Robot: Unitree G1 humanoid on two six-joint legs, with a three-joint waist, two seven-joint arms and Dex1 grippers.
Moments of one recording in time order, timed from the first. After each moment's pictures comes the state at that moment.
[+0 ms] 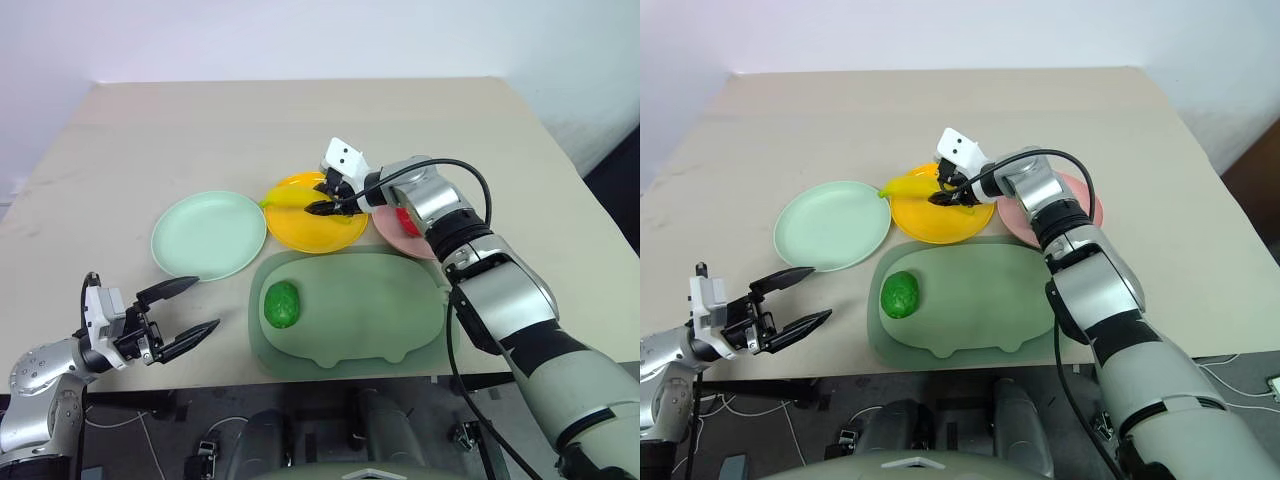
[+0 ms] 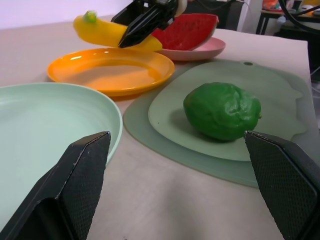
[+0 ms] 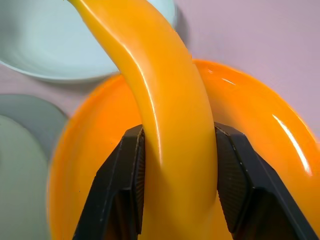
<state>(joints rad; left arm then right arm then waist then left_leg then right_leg) 0.15 0.62 0.35 0.00 -0.61 -0.08 -1.28 -1.25 -0.24 0.35 1.07 0.01 0.13 0.95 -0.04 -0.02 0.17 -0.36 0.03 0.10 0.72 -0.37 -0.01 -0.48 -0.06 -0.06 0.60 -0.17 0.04</state>
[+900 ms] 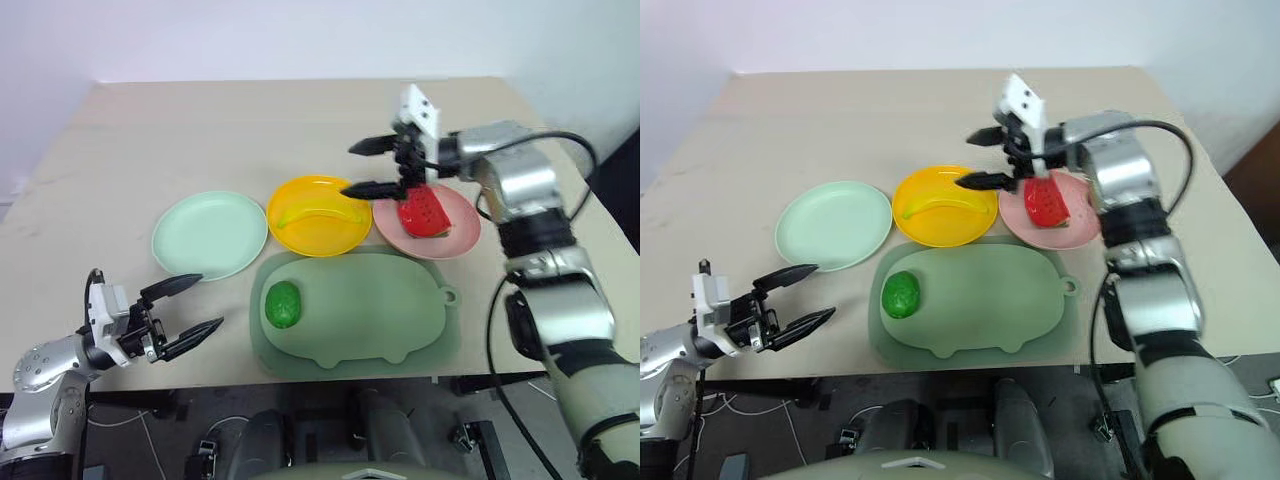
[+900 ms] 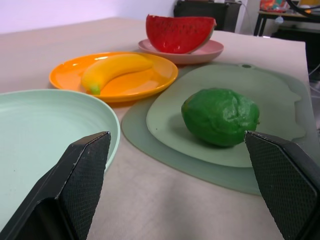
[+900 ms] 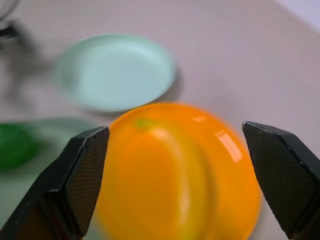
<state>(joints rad) 0.12 0.62 0.33 -0.02 -0.61 -0.07 -1.27 -1.01 -0.57 0.12 0.40 0.20 0.43 1.36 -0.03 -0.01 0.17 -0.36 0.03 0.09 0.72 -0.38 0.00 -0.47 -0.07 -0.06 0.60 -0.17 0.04</state>
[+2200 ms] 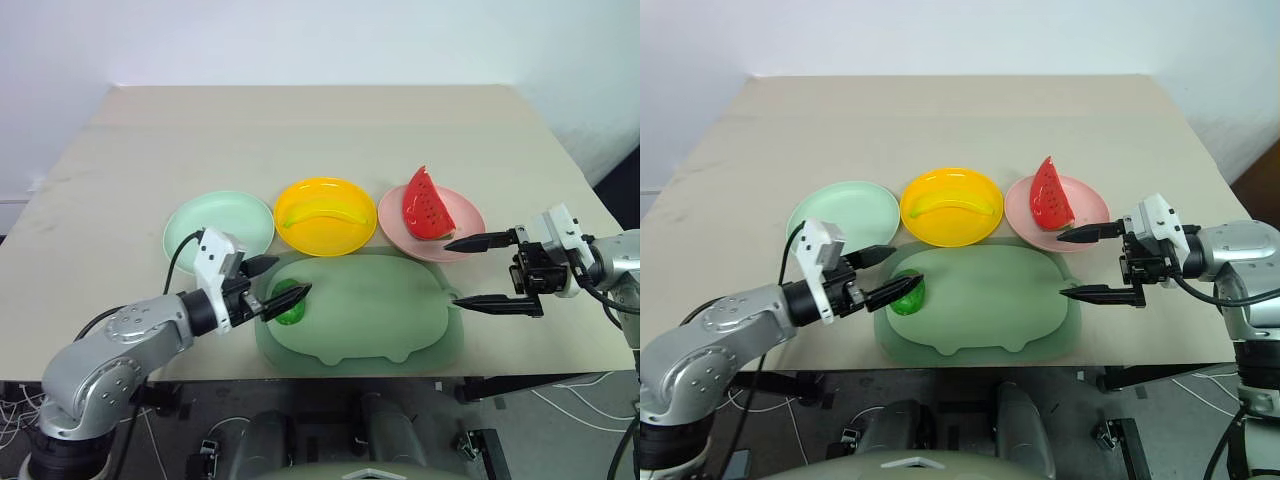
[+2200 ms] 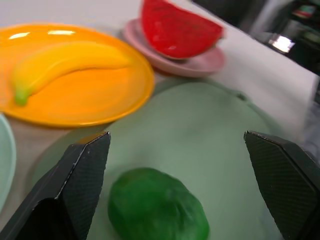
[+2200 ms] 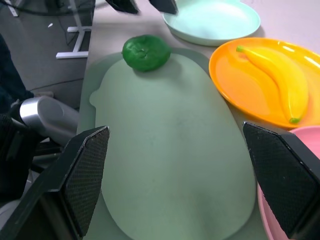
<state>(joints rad) -0.13 0.55 0.09 -0.66 -0.87 0.96 -0.32 -0.32 -0.92 -0.17 0.00 0.53 0.26 1.55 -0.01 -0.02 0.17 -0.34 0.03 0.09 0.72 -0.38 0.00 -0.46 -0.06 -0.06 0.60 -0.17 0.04</state>
